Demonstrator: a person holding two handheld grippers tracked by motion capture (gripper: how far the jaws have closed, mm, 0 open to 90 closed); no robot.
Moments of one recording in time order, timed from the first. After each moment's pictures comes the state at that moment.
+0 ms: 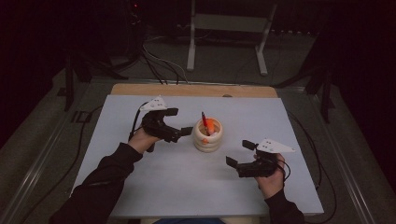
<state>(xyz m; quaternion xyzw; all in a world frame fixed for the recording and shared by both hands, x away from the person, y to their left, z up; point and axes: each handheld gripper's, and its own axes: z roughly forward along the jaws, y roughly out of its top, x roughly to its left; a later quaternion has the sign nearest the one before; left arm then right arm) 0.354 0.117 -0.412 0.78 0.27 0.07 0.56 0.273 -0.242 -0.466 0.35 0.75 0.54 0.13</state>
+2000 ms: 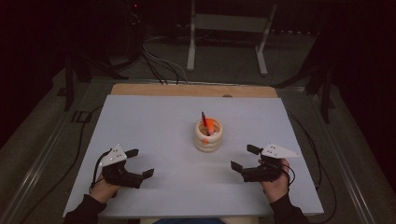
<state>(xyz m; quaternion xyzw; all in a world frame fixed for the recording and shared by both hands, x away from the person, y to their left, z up) 0.251 0.214 -0.508 0.78 0.34 0.13 0.51 0.265 -0.256 -0.477 0.35 0.76 0.53 0.14</state>
